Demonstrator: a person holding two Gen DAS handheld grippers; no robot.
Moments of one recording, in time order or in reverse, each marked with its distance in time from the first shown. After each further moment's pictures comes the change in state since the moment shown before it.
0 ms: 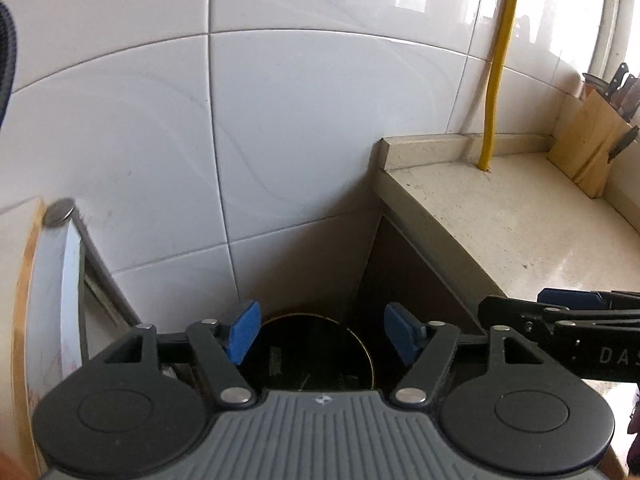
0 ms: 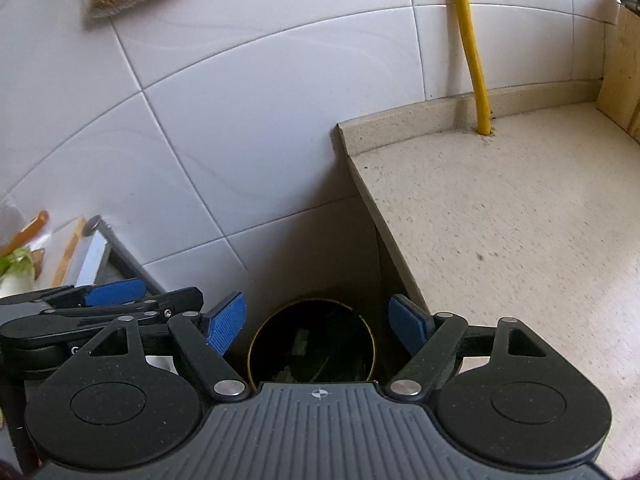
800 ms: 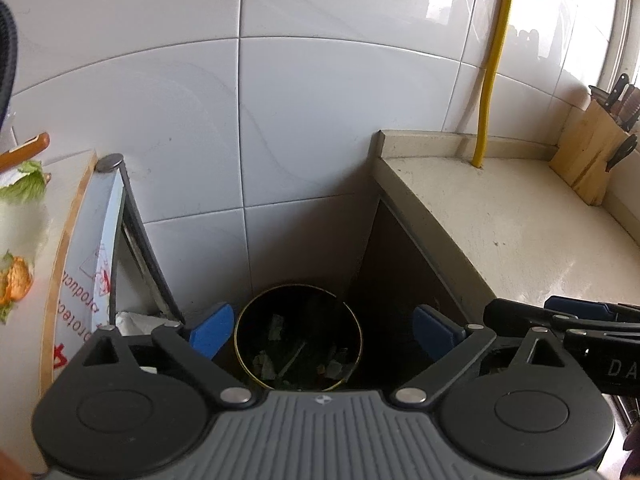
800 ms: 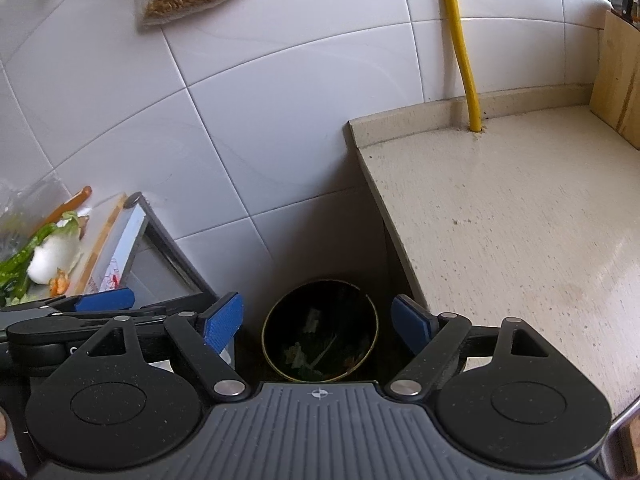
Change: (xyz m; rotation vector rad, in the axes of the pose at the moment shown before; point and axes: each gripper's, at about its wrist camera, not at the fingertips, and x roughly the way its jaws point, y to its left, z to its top) left arm -0.059 -0.032 -0.043 -0.079 -0.023 0.078; right arm -0.054 -0.020 -0.051 -0.037 -0.031 0.065
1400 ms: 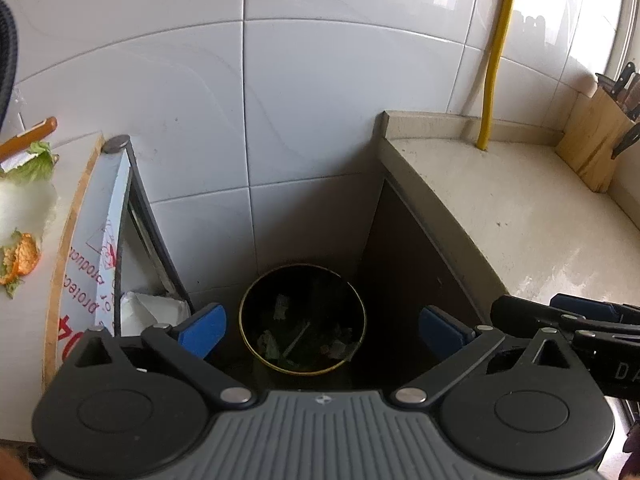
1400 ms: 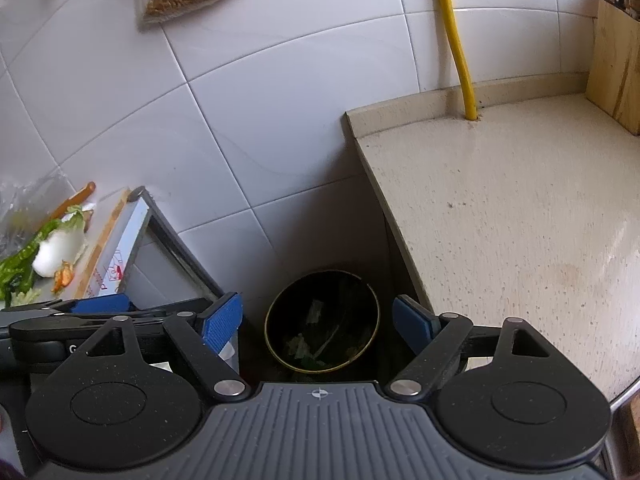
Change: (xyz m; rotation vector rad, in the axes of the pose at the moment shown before) left arm -0.003 -0.006 -0.008 -0.007 0.053 0.025; right arm -0.007 -0.004 -0.012 0.019 0.010 0.010
